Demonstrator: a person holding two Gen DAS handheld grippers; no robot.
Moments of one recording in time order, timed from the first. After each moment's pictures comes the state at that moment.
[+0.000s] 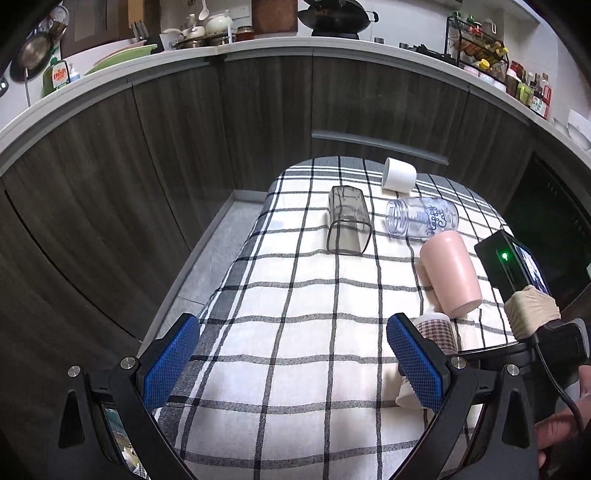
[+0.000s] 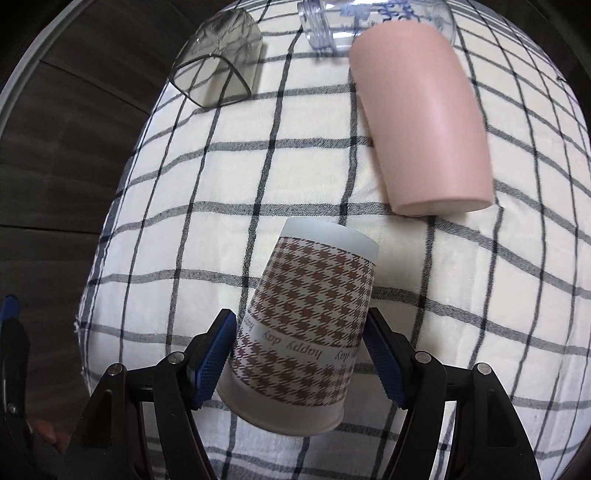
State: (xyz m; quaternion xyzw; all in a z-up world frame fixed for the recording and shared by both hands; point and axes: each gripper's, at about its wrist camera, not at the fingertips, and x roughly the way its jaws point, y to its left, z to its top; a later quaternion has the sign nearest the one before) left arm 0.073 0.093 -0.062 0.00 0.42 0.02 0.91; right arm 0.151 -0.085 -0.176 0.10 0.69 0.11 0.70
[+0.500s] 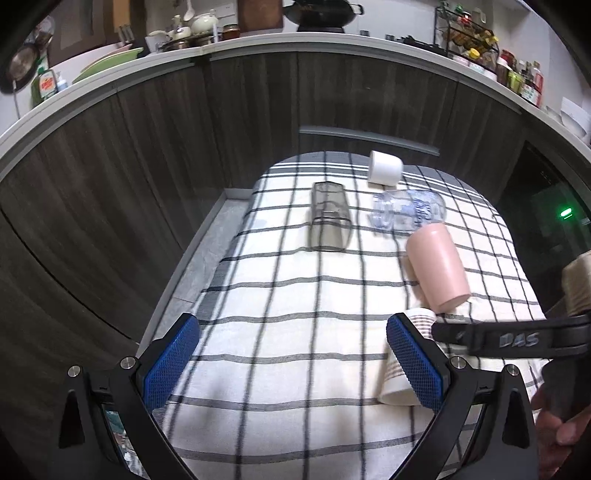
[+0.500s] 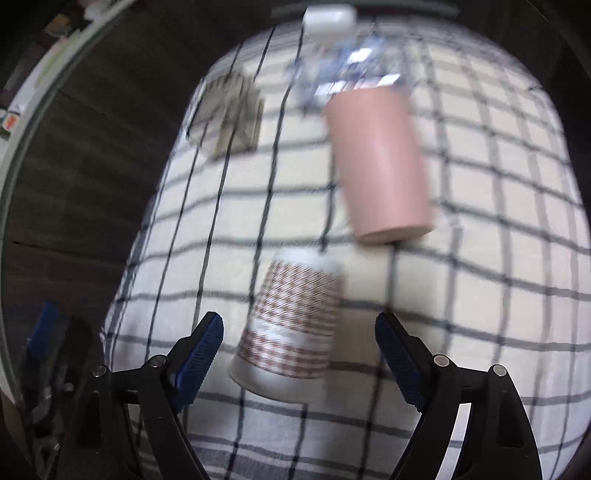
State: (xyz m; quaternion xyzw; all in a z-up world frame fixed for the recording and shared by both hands) left arm 0.076 0.066 -0.058 0.01 0.43 0.00 0.90; right arm 0.138 -0.132 -0.120 0.14 0.63 0.10 0.76
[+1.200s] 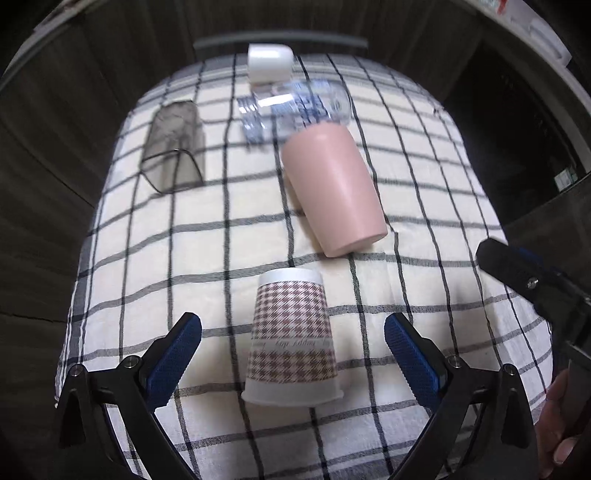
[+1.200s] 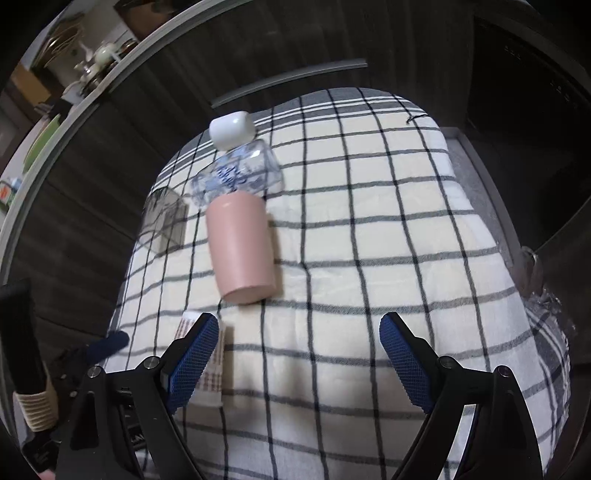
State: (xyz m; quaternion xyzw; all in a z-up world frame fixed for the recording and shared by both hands) left arm 0.138 -0.053 -0.109 0.06 0.62 -0.12 0.78; right arm 0.113 -0.243 -0.089 0.18 0.53 0.00 0.83
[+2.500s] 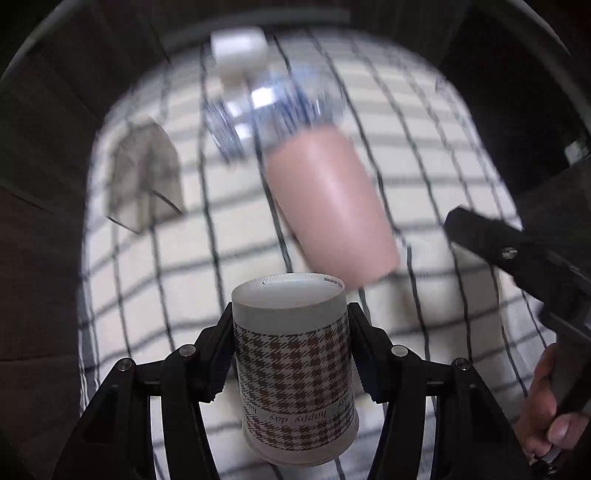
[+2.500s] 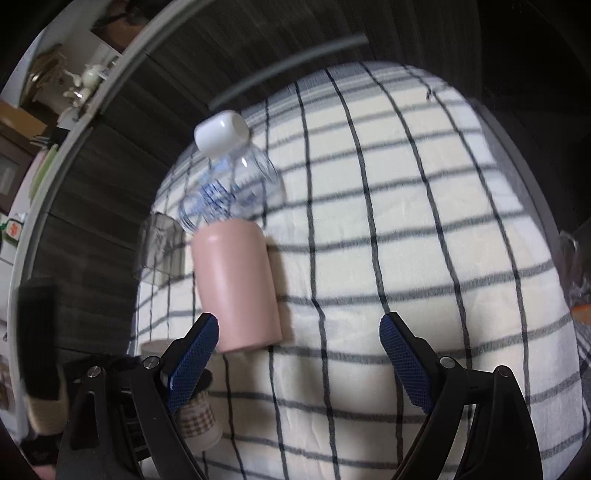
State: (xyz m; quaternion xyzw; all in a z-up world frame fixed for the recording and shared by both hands) left arm 0.166 -0.069 -0.118 0.11 0.60 -0.14 0.78; right arm 0.164 -0.255 -0.131 0.25 0.52 0.04 0.81
